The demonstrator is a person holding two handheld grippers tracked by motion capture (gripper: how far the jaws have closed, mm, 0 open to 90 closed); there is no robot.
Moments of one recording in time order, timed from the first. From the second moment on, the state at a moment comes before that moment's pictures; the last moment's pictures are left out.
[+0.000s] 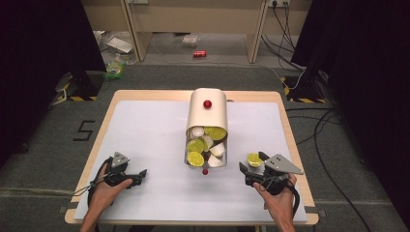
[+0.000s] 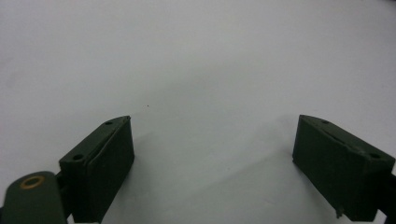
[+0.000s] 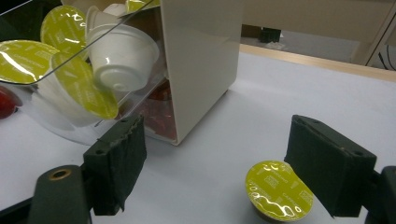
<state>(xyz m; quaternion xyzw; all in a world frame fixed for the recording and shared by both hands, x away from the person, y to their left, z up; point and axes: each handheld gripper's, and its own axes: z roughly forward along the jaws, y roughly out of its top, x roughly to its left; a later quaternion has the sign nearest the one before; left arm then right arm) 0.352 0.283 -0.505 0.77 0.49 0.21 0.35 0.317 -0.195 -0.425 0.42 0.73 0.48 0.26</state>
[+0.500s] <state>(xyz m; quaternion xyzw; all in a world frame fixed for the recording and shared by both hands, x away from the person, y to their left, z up) 0.352 0.283 -0.505 0.77 0.49 0.21 0.35 0.305 -0.186 -0.425 0.40 0.73 0.48 0.26</state>
